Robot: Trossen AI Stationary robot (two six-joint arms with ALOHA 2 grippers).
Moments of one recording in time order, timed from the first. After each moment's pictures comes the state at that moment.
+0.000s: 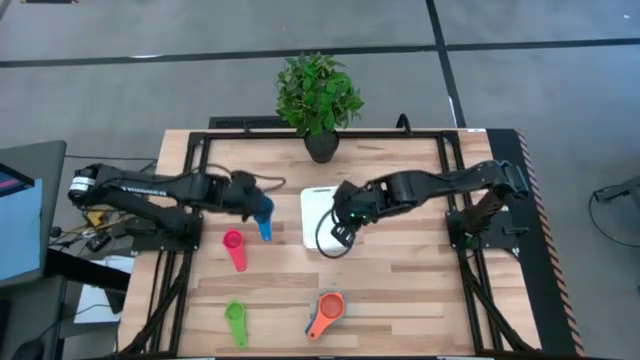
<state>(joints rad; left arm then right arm) -0.06 1.16 0.94 -0.86 -0.41 -1.11 0.16 1.67 1.60 -0.99 0.19 0.78</state>
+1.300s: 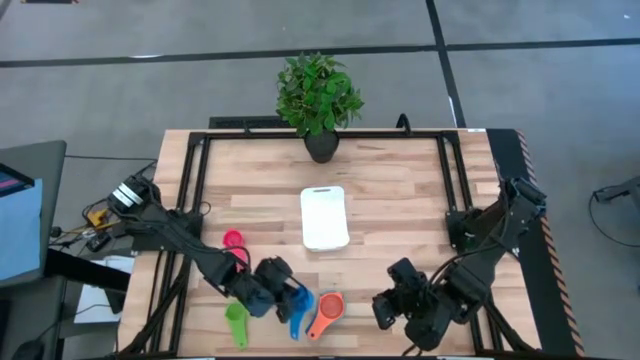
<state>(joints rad) -0.64 1.64 1.01 -0.10 -0.46 -1.17 0.81 1.66 1.57 -0.97 0.53 1.82</state>
